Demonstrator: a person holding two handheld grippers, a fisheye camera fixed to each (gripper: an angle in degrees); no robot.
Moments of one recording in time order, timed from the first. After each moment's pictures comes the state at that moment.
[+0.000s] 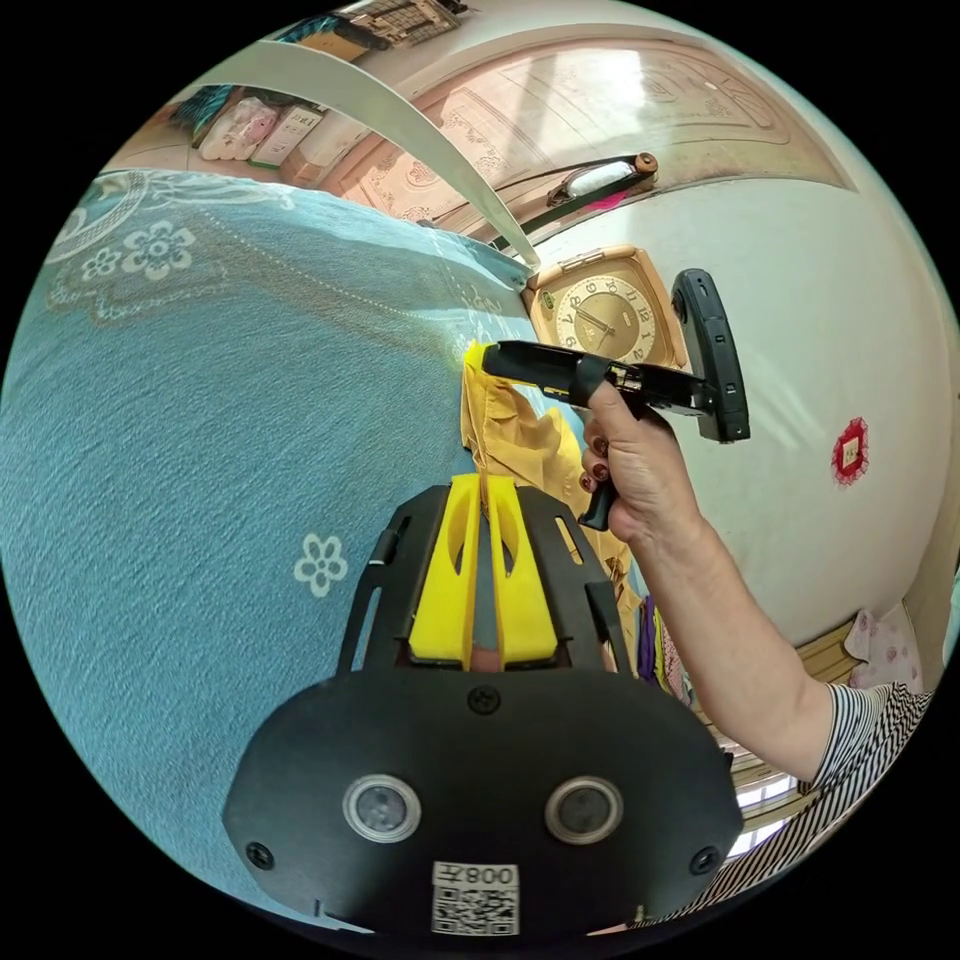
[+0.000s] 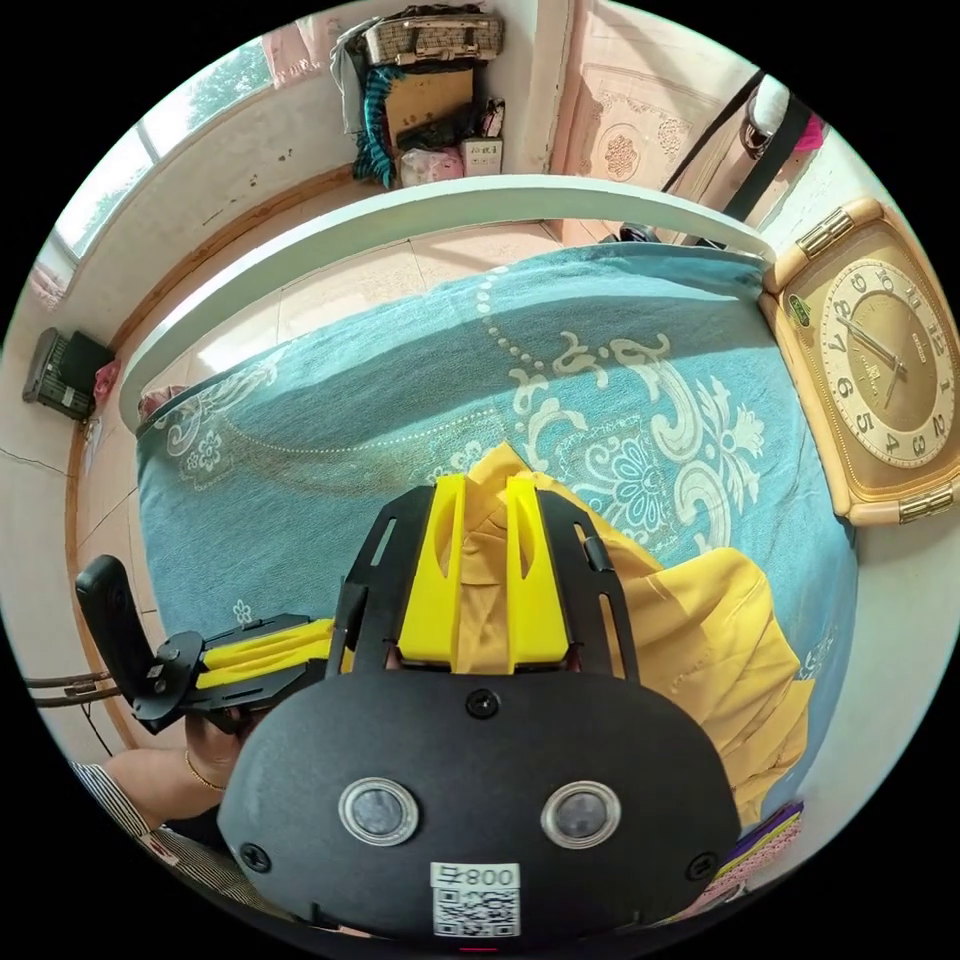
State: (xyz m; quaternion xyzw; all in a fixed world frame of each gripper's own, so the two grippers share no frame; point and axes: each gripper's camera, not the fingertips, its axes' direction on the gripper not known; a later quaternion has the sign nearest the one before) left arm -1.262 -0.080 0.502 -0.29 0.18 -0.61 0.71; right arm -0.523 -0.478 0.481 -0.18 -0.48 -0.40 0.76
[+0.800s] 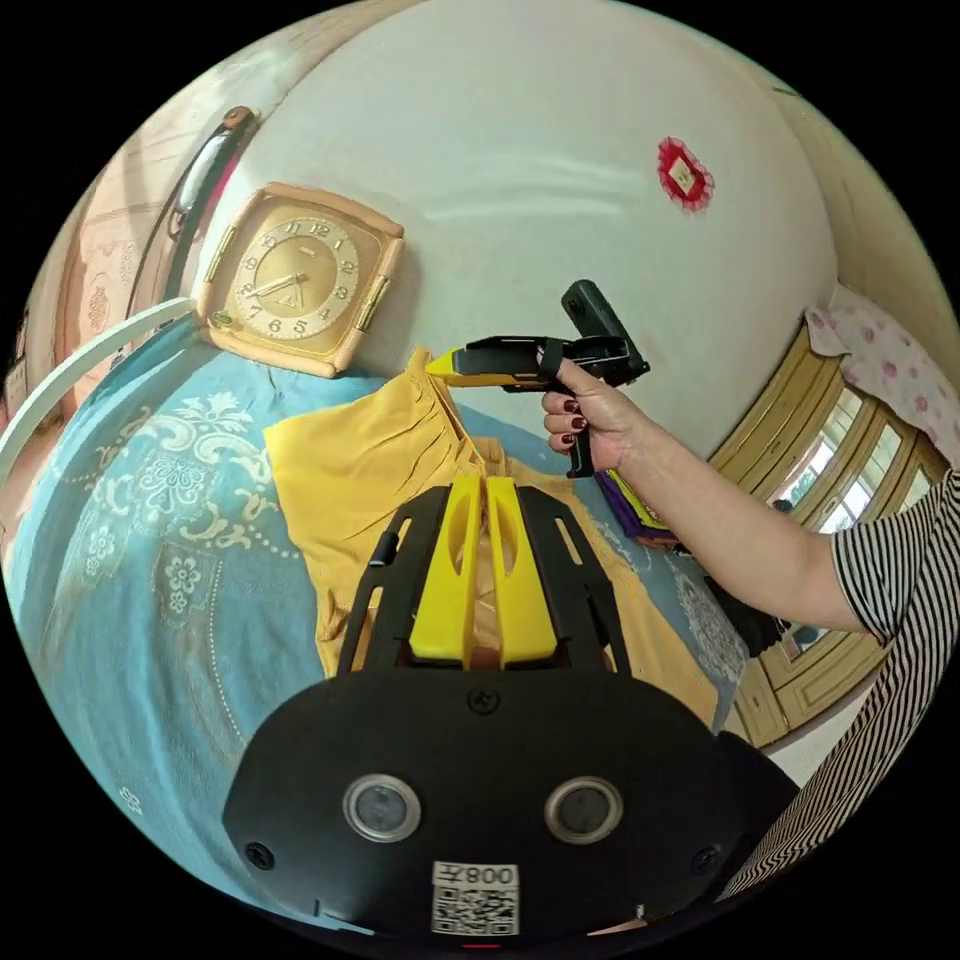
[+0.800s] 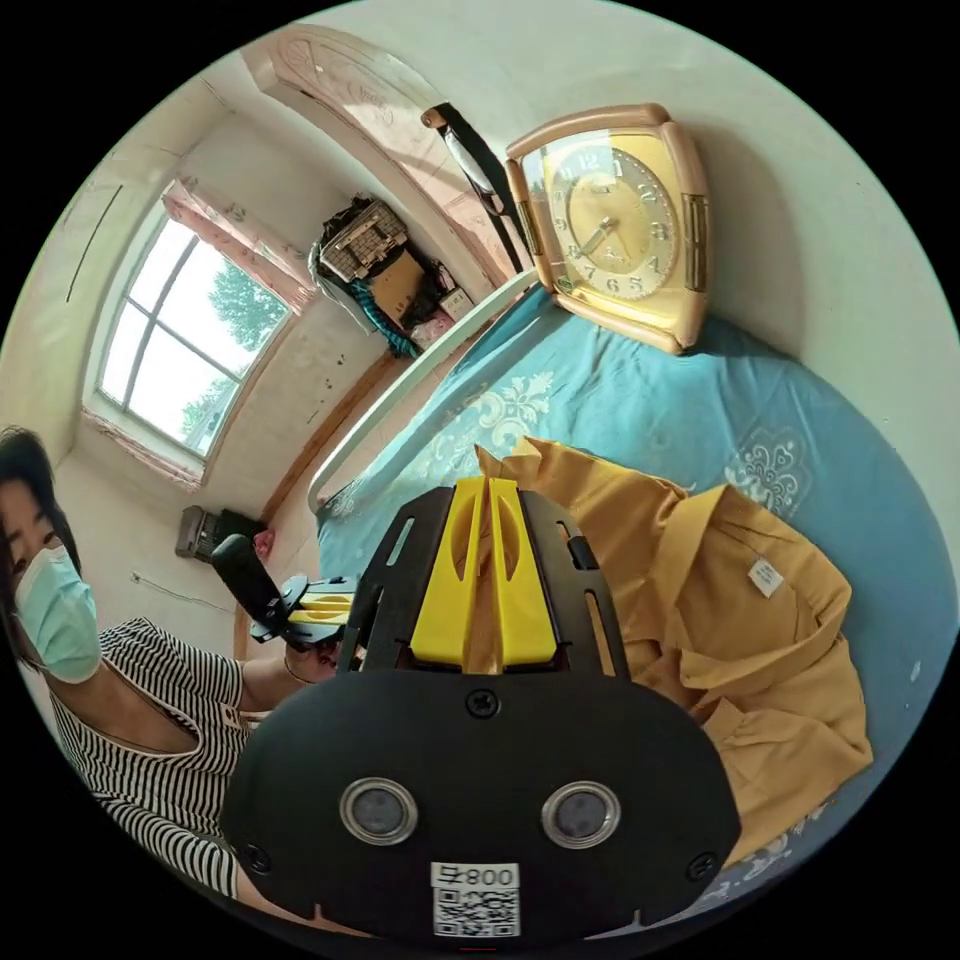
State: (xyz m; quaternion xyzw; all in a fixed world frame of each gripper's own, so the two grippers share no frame) left arm -1.087 -0.254 0.550 -0.25 0.39 -0.28 0.84; right arm -0.159 -0.587 0.678 -0.23 -0.68 -0.11 0.69
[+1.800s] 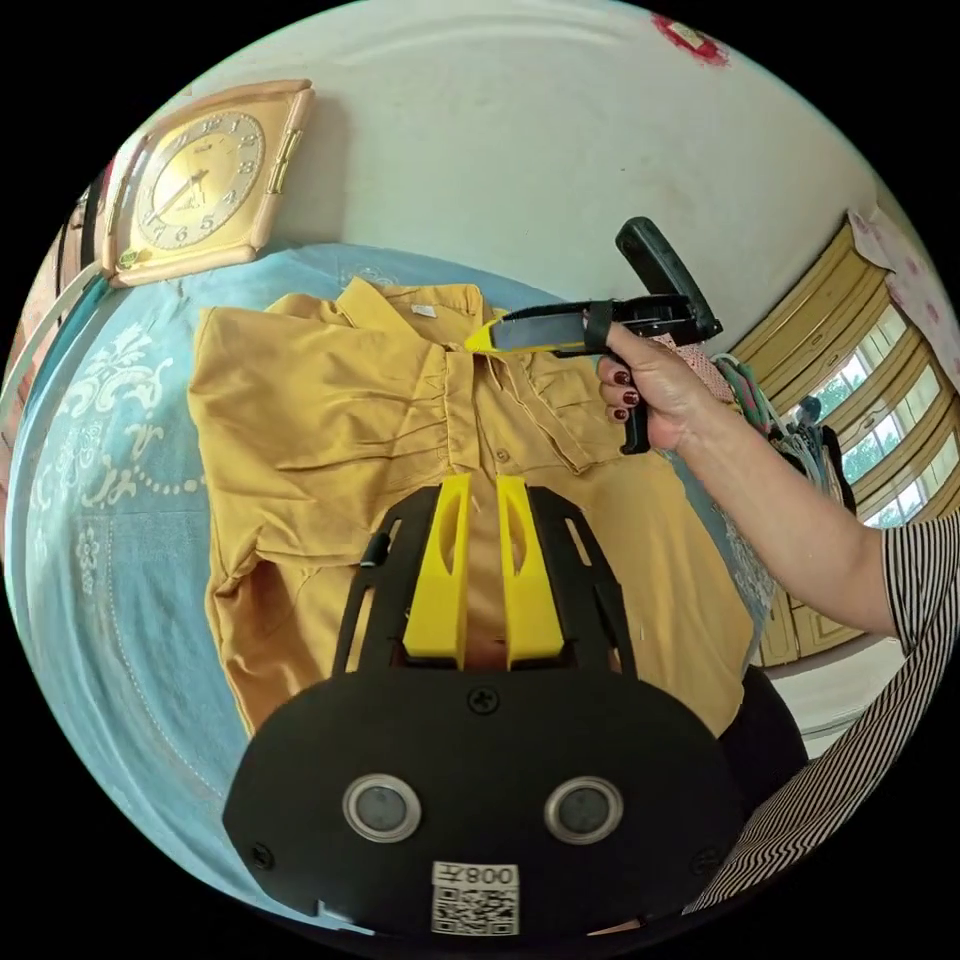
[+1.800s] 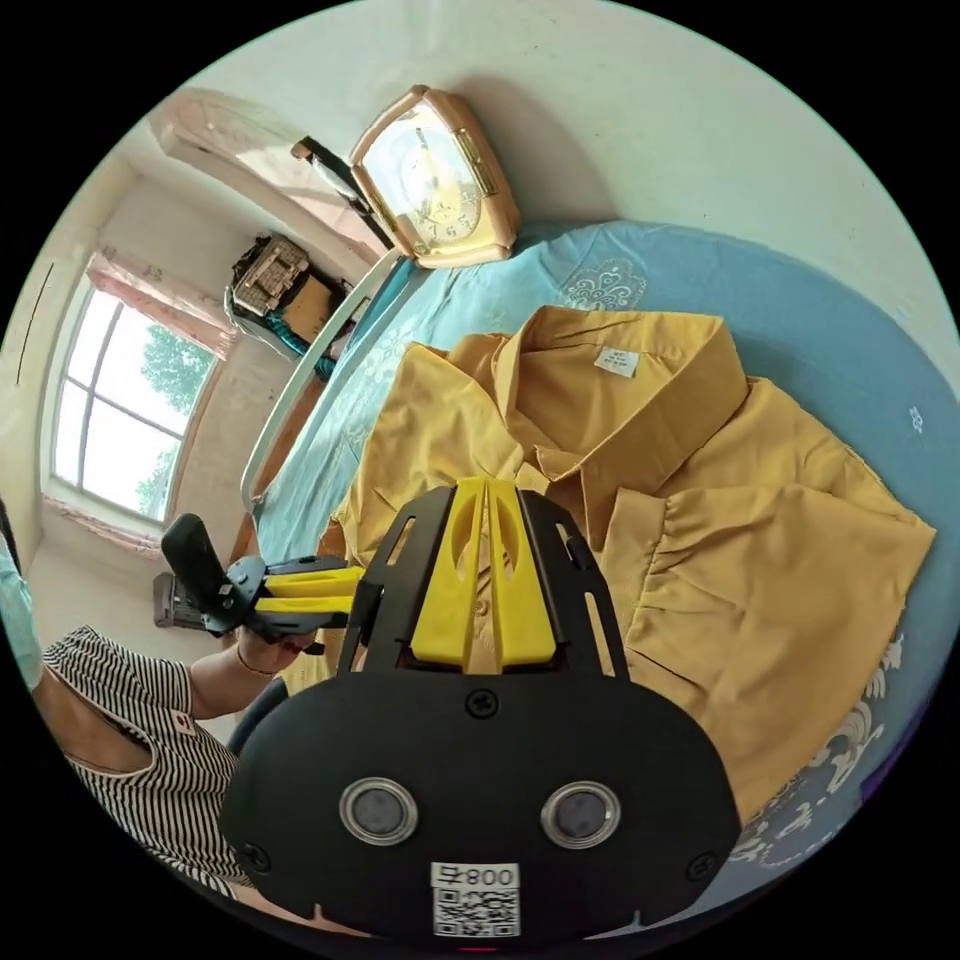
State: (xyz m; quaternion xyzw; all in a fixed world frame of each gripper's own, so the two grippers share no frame) left arm -0.916 -0.266 0.596 -0.39 0.39 -0.19 0.81; right arm -0.029 -0.525 0.701 -0.27 -0.60 -0.07 0.75
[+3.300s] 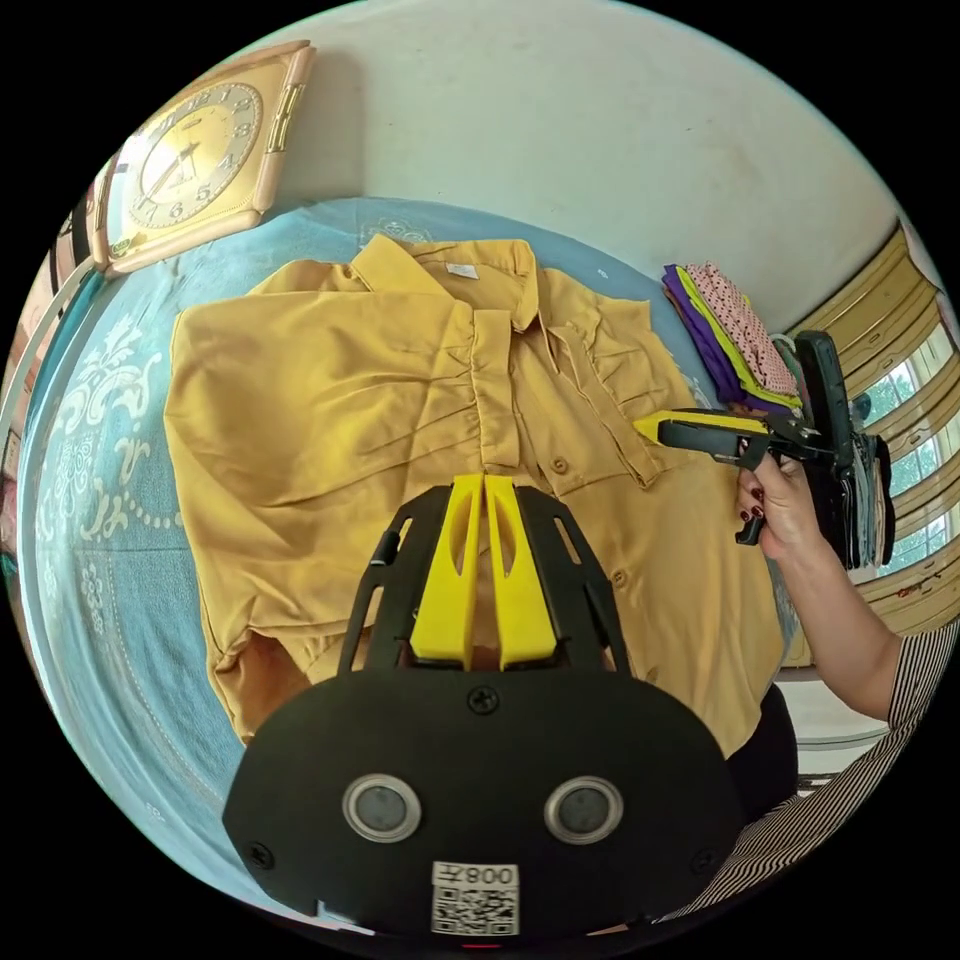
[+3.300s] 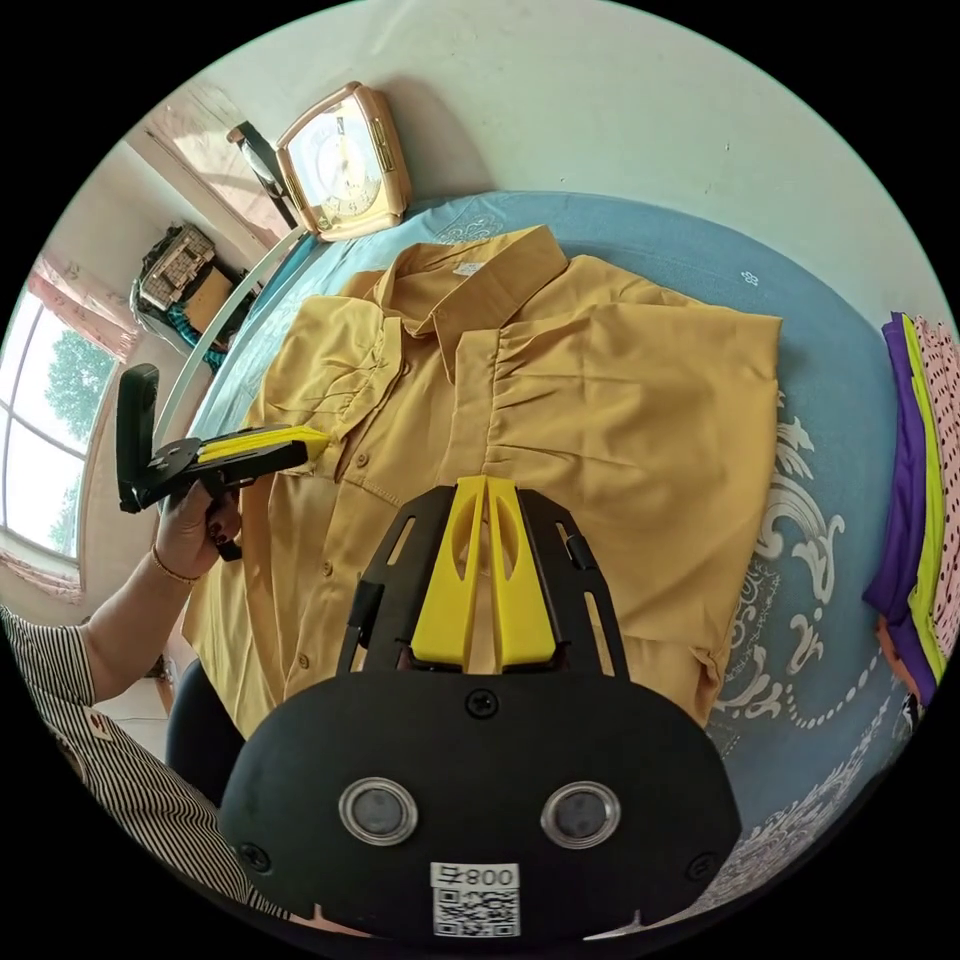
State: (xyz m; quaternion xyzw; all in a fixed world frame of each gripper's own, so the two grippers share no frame) left arm -0.861 -0.219 0.603 -0.46 0.37 -0.15 0.79; right arm 0.148 -0.408 0.585 -0.30 -0.47 -0.04 0.83
